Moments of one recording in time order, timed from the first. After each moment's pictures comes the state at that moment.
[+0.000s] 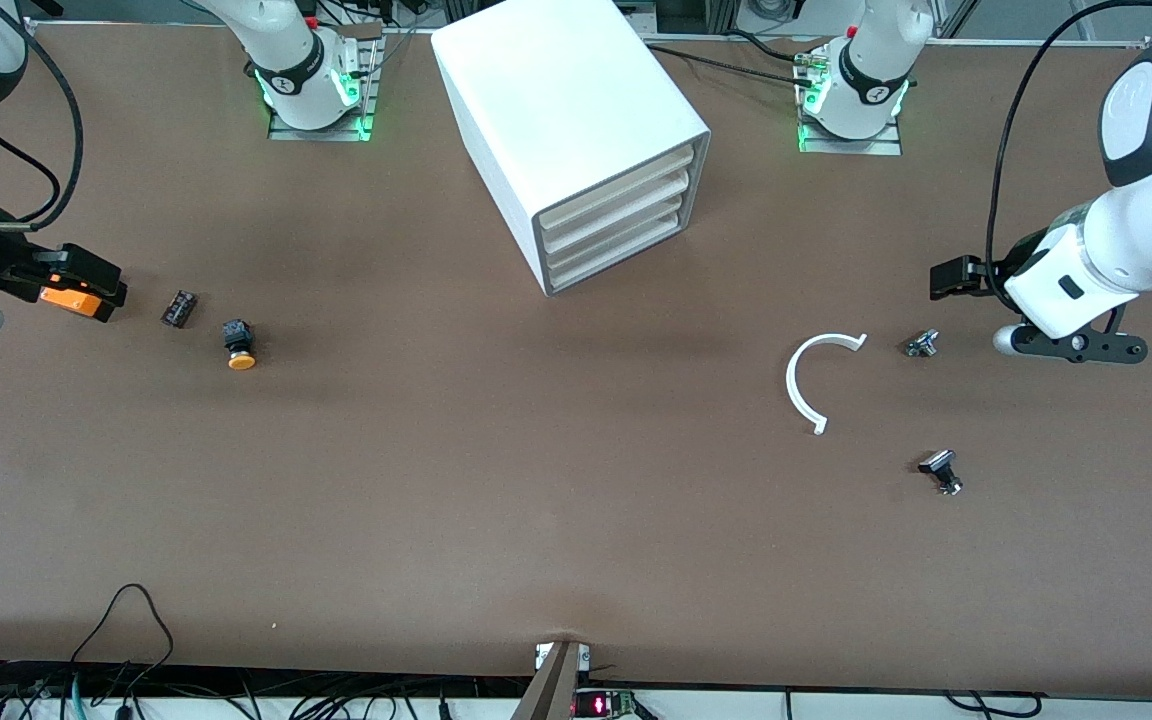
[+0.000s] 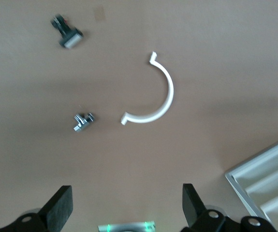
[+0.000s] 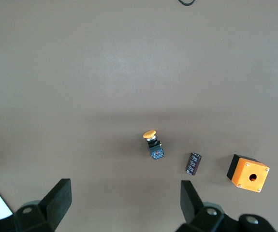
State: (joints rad) left arm -0.02 0.19 -0.05 -1.56 -0.07 1.49 -0.02; right arm 0.19 0.14 -0.20 -1.50 0.01 1.63 0.04
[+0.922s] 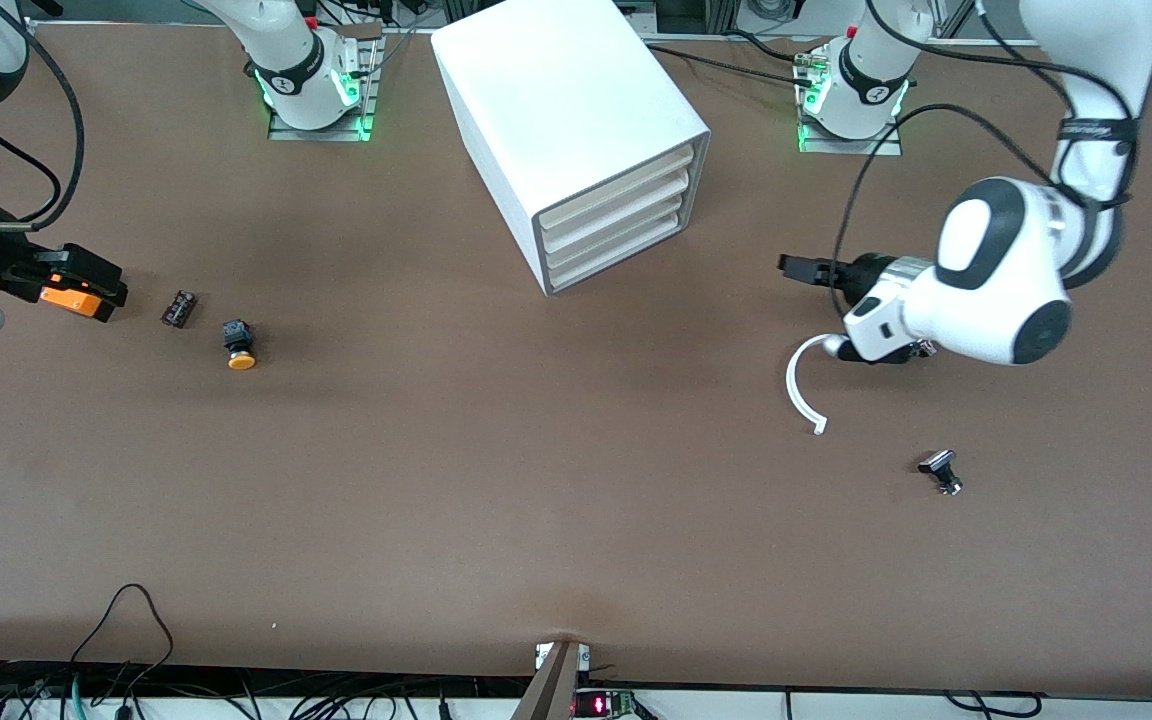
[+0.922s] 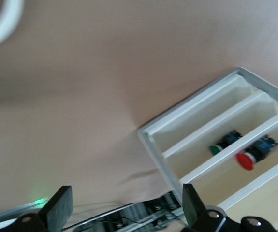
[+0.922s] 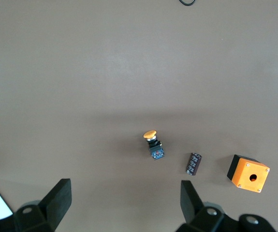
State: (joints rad) left arm -0.02 0.33 -0.18 -1.92 -0.54 1.63 -0.01; right arm 0.19 0.14 -0.20 -1.50 0.01 1.63 0.03
